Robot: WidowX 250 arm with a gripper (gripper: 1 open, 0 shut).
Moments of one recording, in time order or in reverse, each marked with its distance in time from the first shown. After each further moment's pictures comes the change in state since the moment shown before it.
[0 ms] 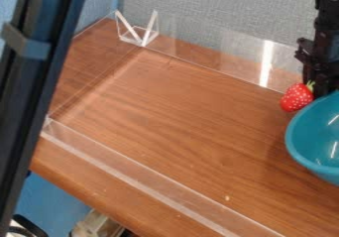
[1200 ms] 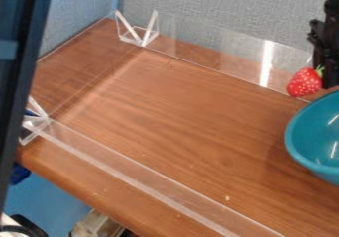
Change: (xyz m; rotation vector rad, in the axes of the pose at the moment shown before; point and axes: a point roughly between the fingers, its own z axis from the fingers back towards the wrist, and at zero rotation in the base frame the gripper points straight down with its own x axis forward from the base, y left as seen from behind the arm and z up) arm 0.008 -0.008 0.024 0.060 -0.071 -0.113
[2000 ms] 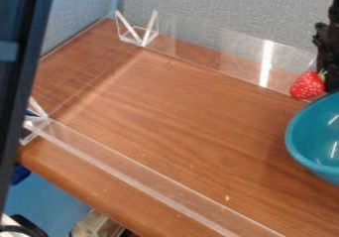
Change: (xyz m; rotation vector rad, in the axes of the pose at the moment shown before) arm 0.002 -0.002 -0.005 0.025 -0.009 -0.055
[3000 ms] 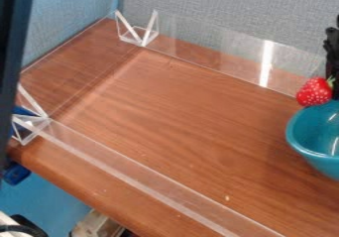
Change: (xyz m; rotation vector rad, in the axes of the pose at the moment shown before) arm 0.003 -0.018 0.002 0.017 -0.037 -0.085
